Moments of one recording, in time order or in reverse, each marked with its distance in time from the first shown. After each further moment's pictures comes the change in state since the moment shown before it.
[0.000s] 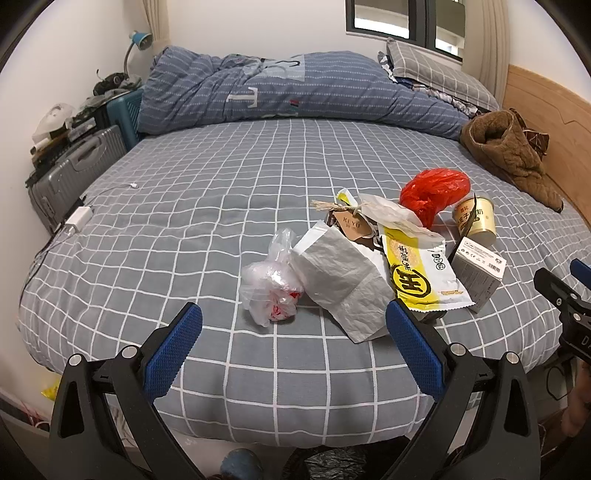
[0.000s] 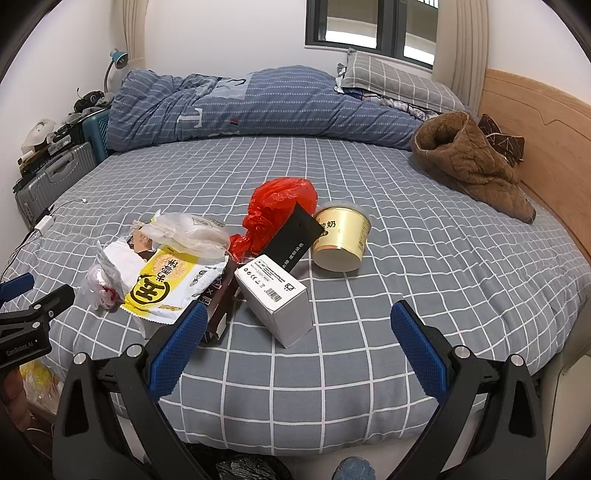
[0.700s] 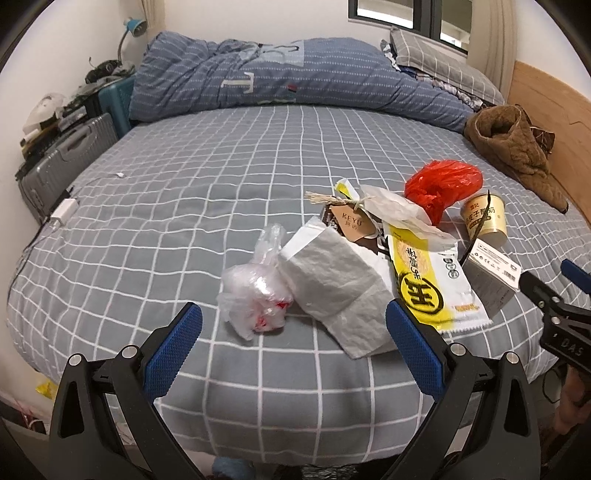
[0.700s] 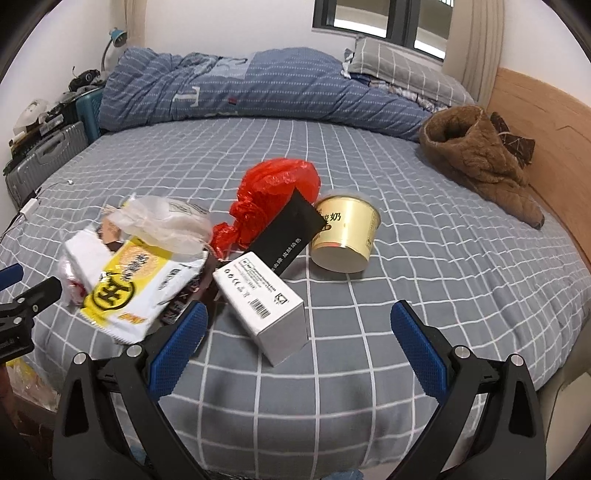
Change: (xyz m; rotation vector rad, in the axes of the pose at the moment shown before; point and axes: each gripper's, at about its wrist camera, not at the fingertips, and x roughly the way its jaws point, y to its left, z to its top) left arm 0.042 -0.009 0.011 -0.017 0.054 -0.016; right arm 0.057 -0.001 0.009 -0.037 0.065 -0.018
